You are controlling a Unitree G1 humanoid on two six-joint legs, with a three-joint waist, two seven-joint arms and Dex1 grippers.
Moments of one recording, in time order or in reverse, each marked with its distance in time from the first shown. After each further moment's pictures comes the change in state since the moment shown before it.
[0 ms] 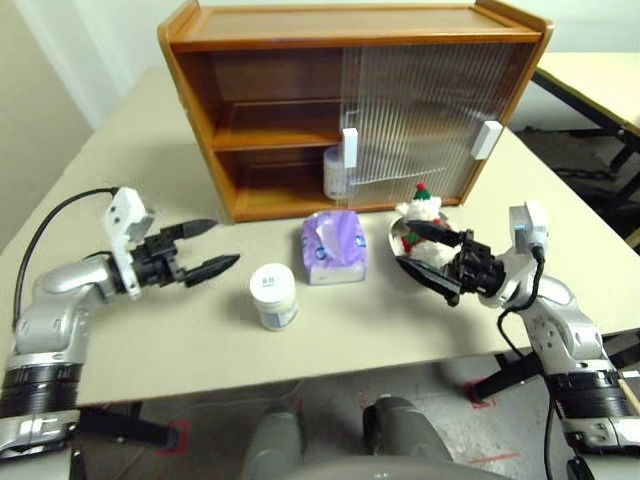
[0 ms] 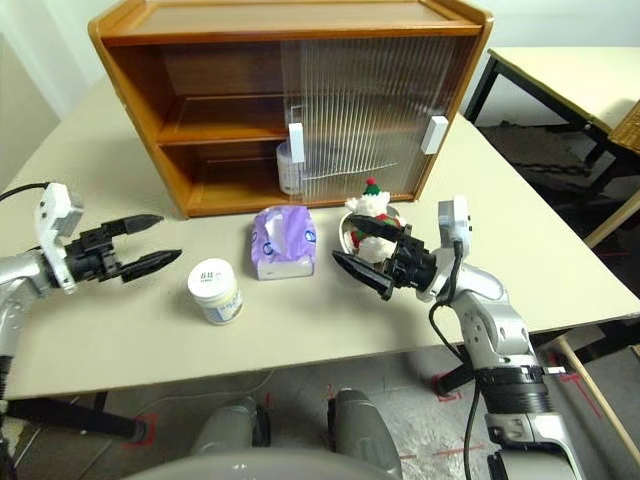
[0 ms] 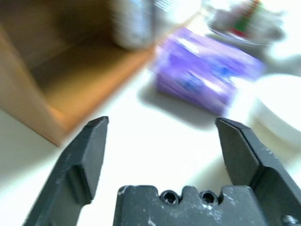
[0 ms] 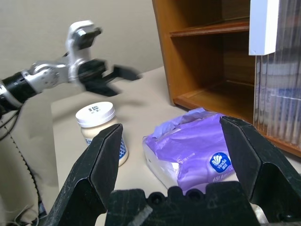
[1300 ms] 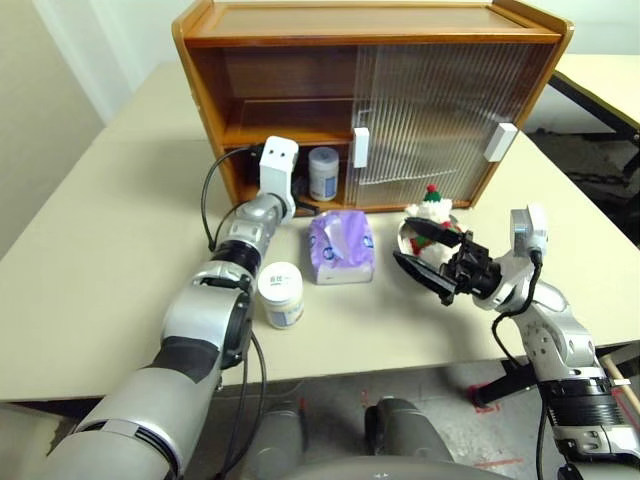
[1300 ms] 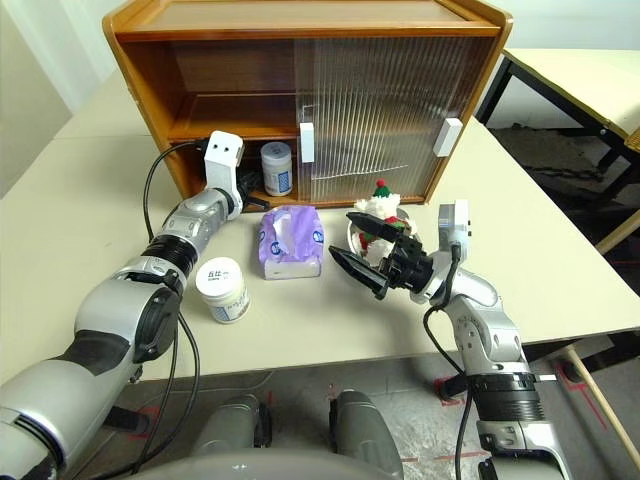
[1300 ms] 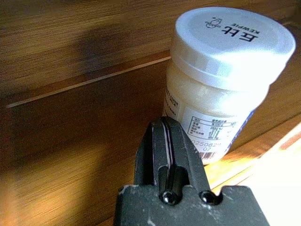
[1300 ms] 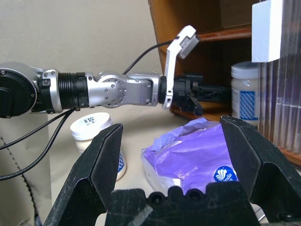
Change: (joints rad) left arm -0.881 -0.658 -0.164 1.096 0.414 -0.257 0.912; right arm 0.039 0.048 -0.009 -0.049 -0.002 -0.028 -0.065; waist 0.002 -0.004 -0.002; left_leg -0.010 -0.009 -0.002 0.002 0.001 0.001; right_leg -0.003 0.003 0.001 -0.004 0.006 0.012
